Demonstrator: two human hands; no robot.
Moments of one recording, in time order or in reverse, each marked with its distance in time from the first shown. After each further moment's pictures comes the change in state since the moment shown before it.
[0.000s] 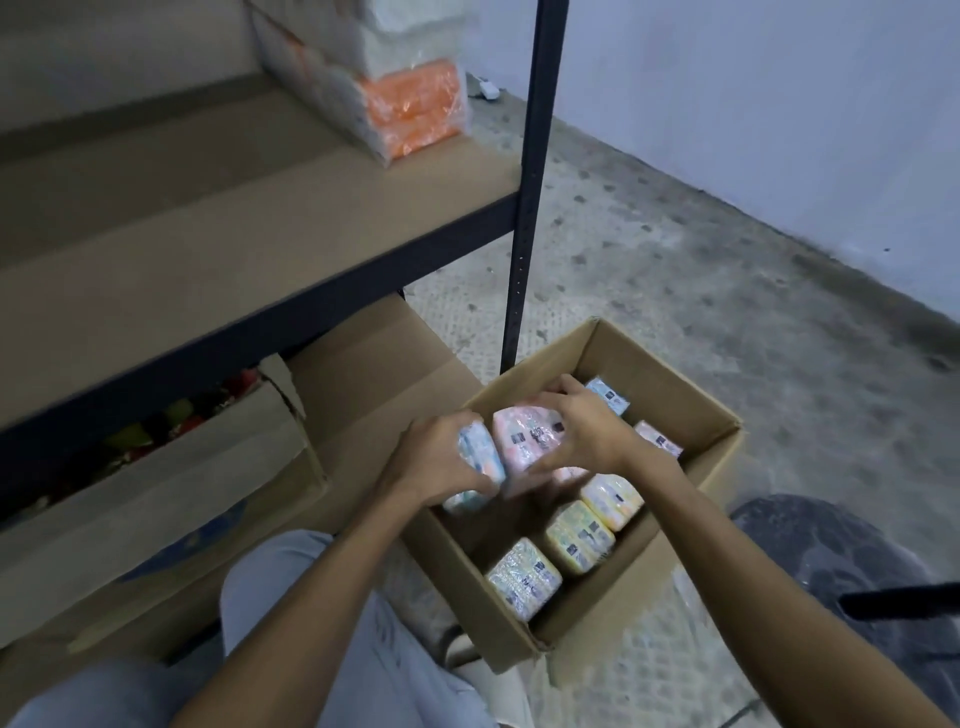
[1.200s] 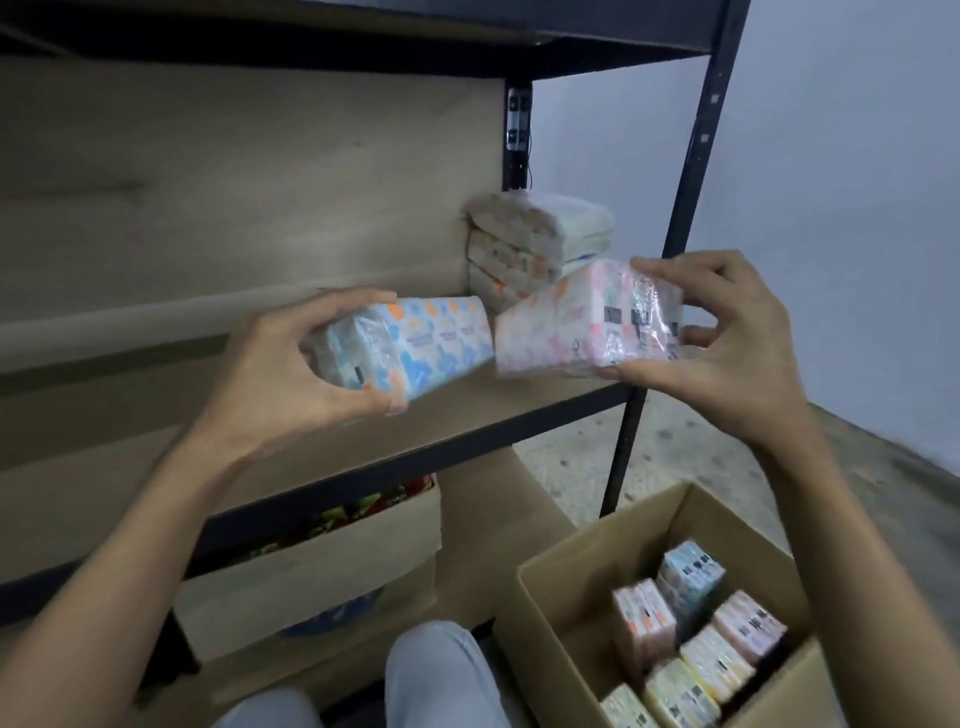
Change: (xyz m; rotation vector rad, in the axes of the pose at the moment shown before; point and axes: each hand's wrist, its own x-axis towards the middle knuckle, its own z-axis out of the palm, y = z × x) left_hand -0.216 0.011 -0.306 -0.117 0.754 0.438; right_hand -0.059 -0.263 -0.204 0.207 0.834 -0.538
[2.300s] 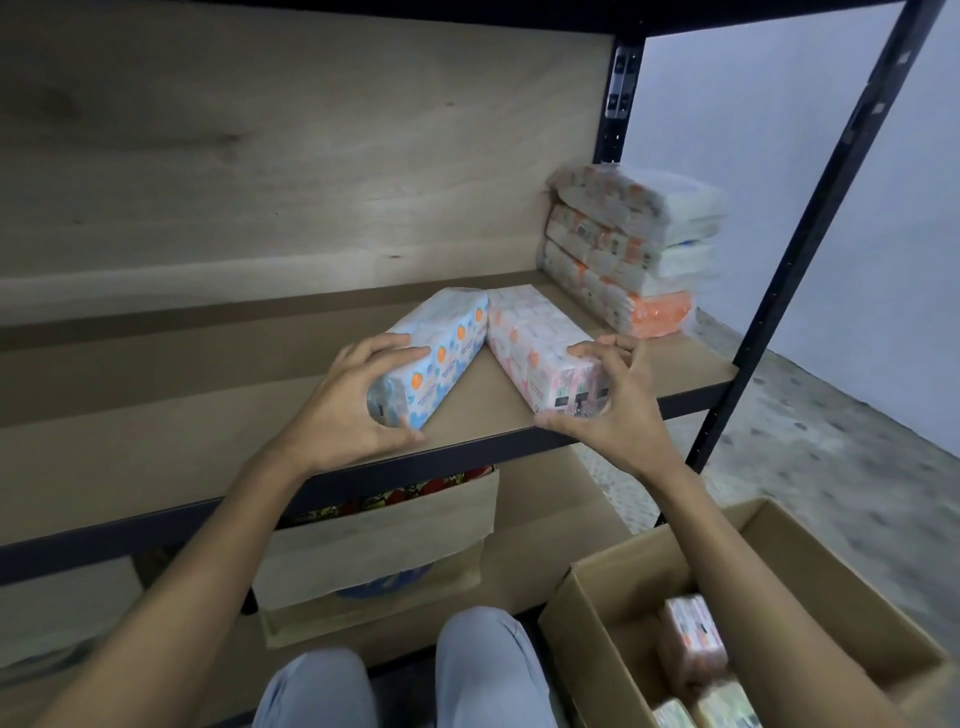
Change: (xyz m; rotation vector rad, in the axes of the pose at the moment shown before) left_hand -0.016 -0.139 0.011 0.169 -0.159 -0.071; right_hand -0.020 0.052 0.179 -0.003 -0.221 0.166
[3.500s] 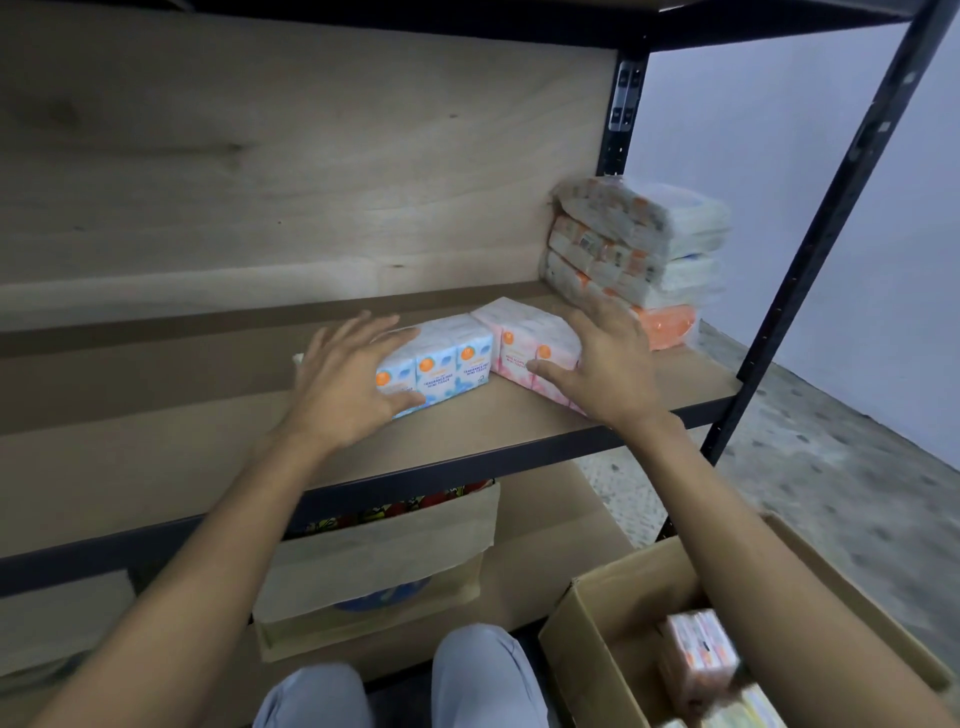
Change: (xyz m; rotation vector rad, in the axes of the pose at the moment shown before) left_hand 0.033 -0.003 -0.006 0.490 0.138 -0.044; right_hand 0.061 -0.021 0.000 -0.486 0.028 -0.076
